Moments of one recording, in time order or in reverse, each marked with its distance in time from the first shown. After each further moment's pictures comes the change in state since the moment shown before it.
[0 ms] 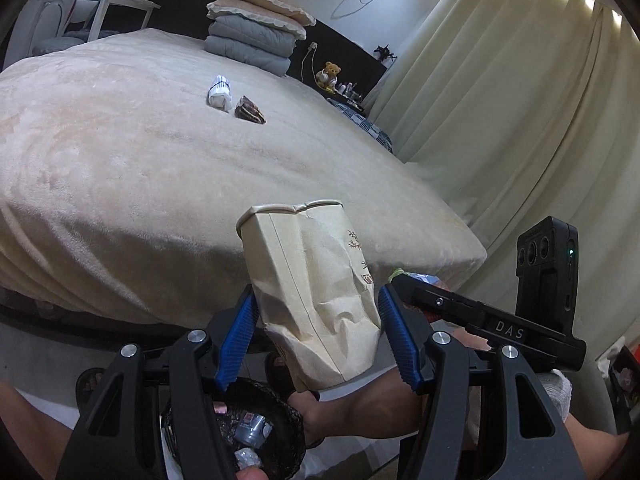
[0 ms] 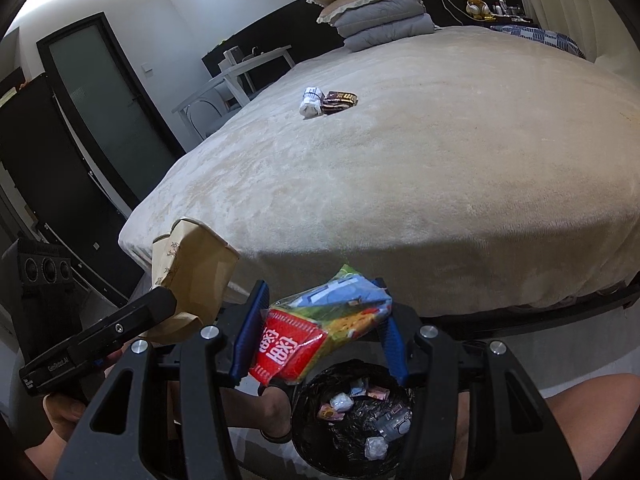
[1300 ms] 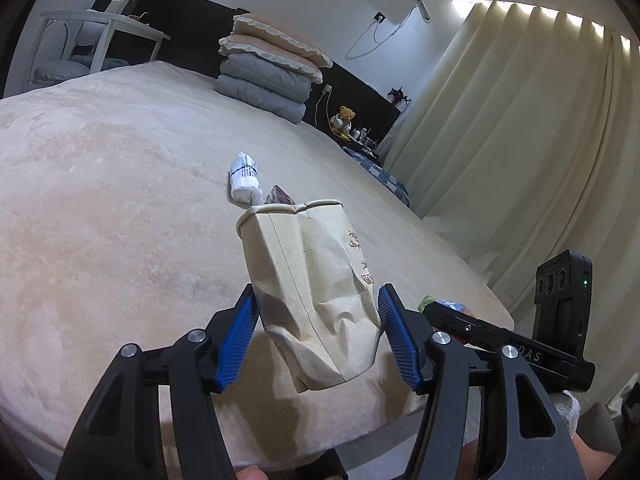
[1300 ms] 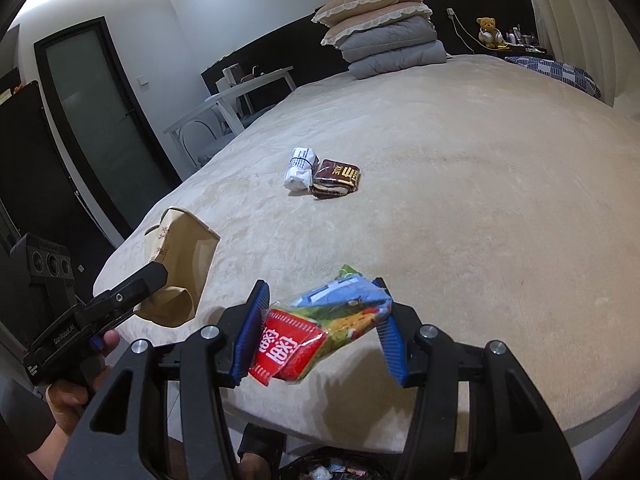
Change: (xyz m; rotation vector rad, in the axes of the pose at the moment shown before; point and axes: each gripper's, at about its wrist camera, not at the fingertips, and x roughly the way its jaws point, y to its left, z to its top) left arm 0.052 0.069 0.126 -0.012 -0.167 0.007; right arm 0.067 -0.015 0.129 -0.053 -0.086 -0.009
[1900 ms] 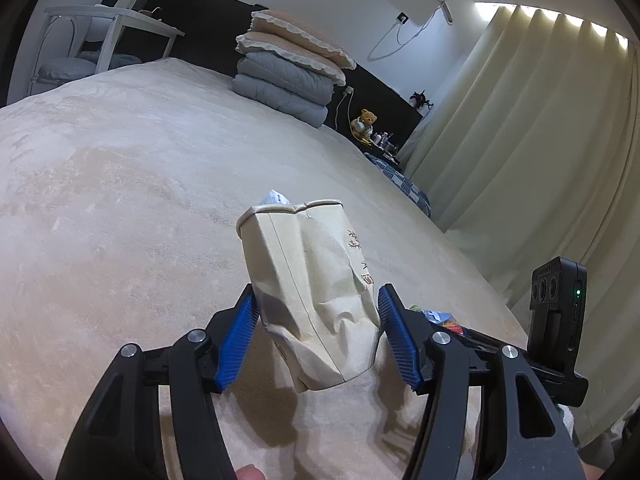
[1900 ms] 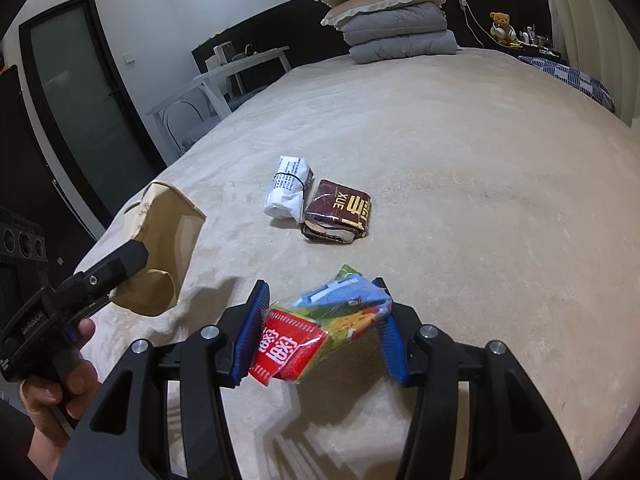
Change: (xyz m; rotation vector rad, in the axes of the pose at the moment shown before) left arm 0.057 0.046 0.074 -0.018 0.006 0.050; right arm 0.096 0.000 0.069 -0.040 0.068 -0.048
